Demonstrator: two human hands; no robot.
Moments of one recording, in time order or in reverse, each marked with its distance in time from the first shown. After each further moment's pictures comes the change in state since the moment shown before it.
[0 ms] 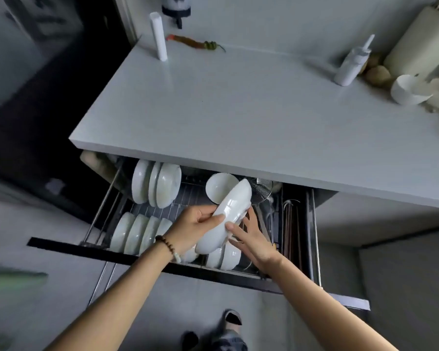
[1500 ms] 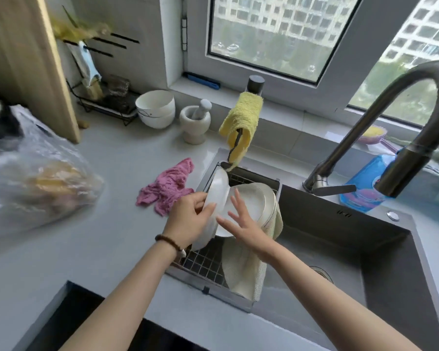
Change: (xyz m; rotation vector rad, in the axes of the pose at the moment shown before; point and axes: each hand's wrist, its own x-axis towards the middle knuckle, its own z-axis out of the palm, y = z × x) left_hand 0.187 0.231 0.920 0.481 -0.965 0.522; right_hand -0.459 -0.096 -0.723 0.034 1.190 -0.168
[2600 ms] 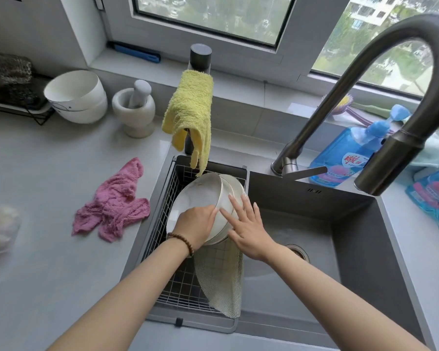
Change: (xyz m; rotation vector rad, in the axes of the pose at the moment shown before) left_hand 0.091 -0.050 0.102 0.713 -0.427 0.265; right_hand 0.025 0.081 -0.074 -0.989 0.075 0.072
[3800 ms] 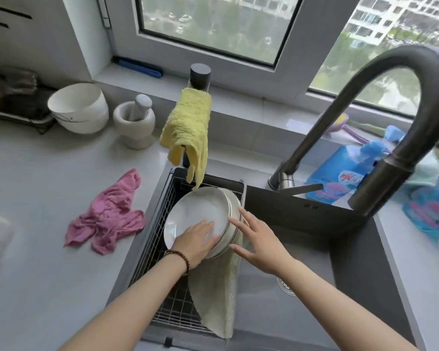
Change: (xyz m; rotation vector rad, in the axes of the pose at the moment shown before) left_hand 0.013 -0.019 0.044 -0.129 -0.197 -0.141; right_hand -0.013 0.034 -0.019 0.032 0.121 -0.054
